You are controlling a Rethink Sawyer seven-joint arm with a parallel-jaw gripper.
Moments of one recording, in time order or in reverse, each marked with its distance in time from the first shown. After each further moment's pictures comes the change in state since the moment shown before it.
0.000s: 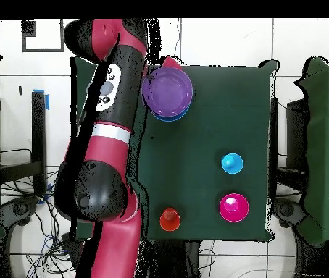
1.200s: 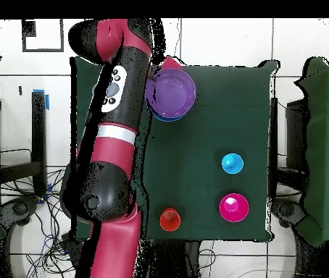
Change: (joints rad) arm 0.007 0.006 0.086 0.000 -0.083 0.000 -0.001
